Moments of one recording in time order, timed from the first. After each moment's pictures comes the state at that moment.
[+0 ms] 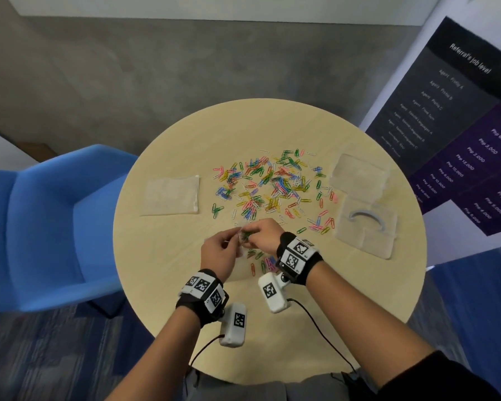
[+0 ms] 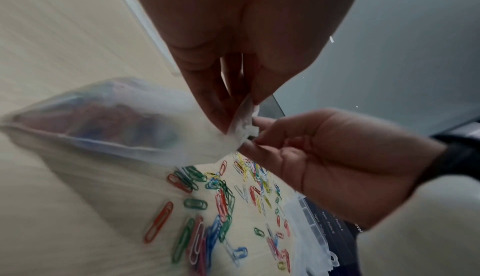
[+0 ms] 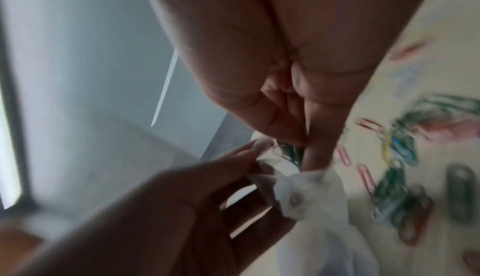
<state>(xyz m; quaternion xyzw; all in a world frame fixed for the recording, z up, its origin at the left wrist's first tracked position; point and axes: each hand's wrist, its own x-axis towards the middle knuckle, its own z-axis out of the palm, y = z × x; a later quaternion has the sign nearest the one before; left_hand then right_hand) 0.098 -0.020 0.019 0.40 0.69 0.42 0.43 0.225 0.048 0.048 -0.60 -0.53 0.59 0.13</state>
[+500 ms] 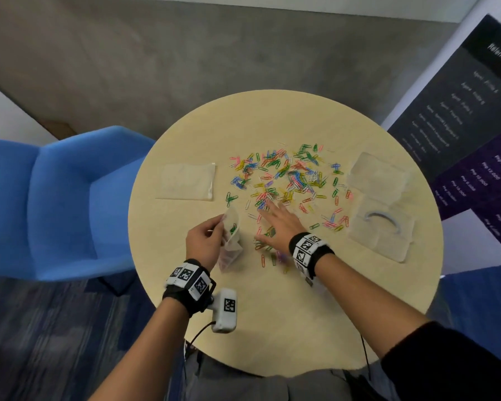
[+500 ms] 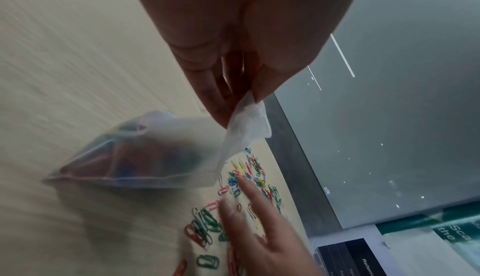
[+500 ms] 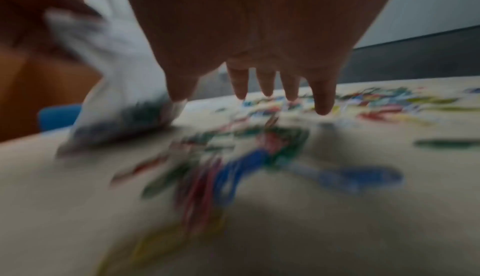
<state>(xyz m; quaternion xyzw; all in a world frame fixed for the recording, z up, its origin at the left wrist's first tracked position) 0.058 -0.036 0.030 0.29 0.71 0.49 0.42 0.246 0.064 0.004 -0.48 -0.83 0.24 -0.11</state>
